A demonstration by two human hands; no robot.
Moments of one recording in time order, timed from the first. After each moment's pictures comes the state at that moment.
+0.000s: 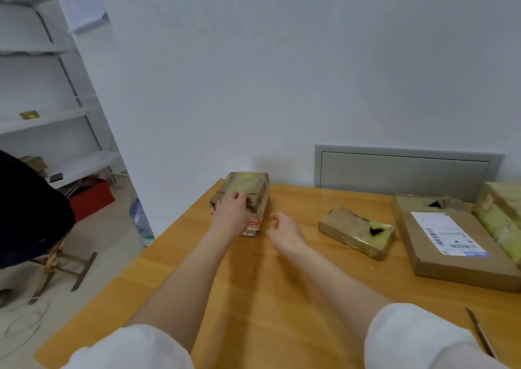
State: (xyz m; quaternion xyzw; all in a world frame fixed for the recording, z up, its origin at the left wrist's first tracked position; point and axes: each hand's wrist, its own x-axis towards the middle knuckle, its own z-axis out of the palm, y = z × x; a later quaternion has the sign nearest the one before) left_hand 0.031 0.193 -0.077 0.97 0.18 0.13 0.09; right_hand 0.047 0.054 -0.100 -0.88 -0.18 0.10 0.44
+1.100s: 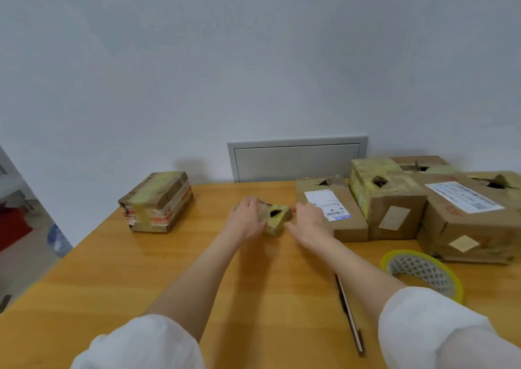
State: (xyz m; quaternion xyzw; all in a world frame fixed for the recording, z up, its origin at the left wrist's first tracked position) left_hand 0.071 -0.021 -0.099 1.00 0.02 0.03 0.08; right_hand 0.059 -0.177 -0.091 -0.97 -0.06 -0.01 0.25
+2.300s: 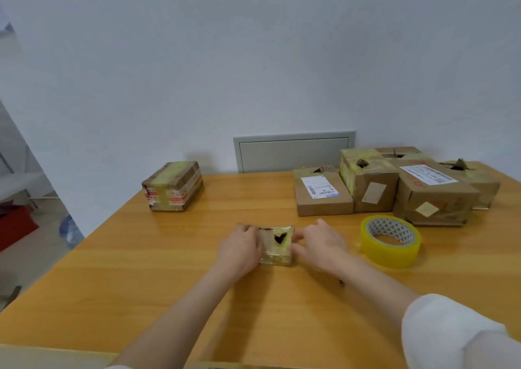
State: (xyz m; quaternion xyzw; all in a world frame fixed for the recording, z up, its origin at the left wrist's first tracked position) left_hand -0.087 -0.029 -0.119 1.00 0.02 0.07 0.07; right_hand -0.080 -0.210 -0.094 -0.98 -0.16 0.00 0.15
